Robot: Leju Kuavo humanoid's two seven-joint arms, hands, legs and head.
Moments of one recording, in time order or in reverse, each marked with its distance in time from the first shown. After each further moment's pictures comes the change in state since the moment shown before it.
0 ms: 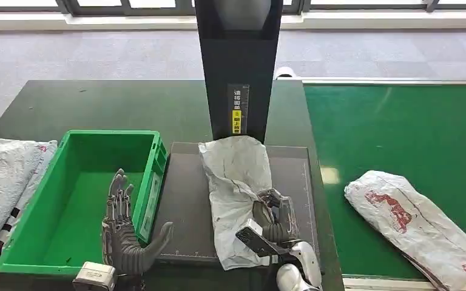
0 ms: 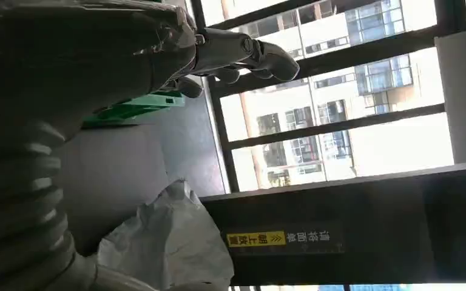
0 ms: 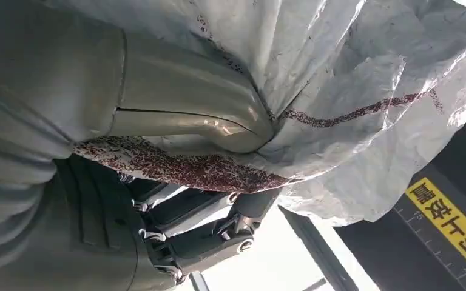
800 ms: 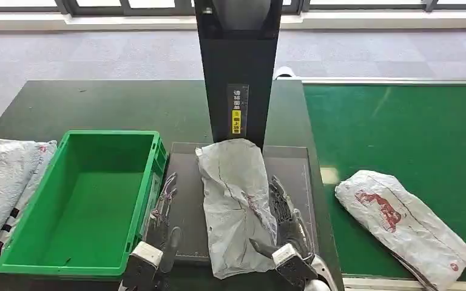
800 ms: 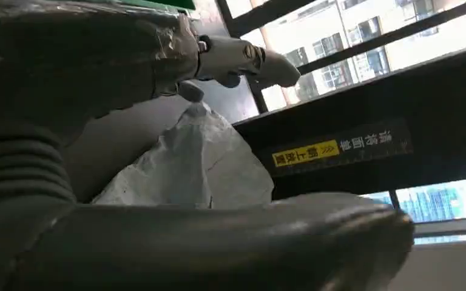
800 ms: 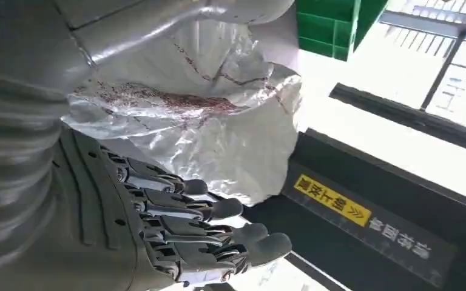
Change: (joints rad) left arm -0.085 -0.005 -0.045 0.163 -0.114 -0.163 0.113; right arm 0.208 -0.107 0.033 -0.428 -0.398 0.452 -0.186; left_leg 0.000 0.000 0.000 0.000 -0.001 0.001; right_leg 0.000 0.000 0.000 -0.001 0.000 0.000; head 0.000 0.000
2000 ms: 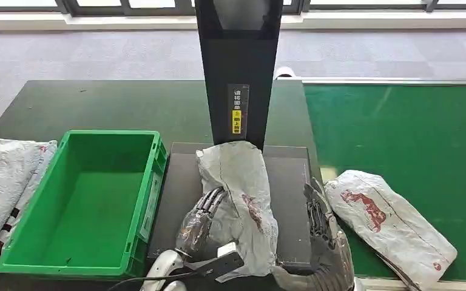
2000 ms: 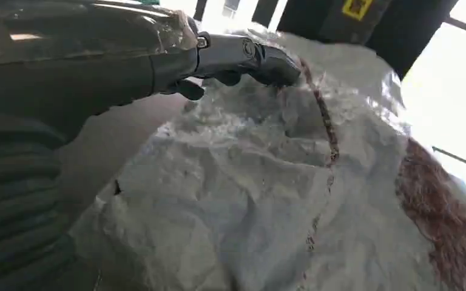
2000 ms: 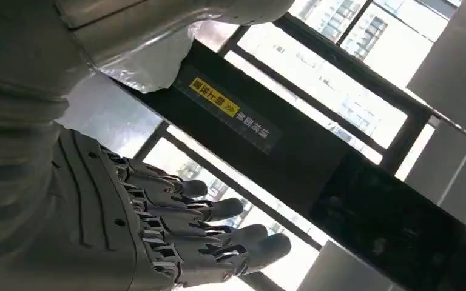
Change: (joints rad) left arm -0.238 -0.062 -0.022 0.532 -0.697 0.127 0.182; right arm 0.177 -0.164 0.109 -0.510 0.076 -0.213 -0.002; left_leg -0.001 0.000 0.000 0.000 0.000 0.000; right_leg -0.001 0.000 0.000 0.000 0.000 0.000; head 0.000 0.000
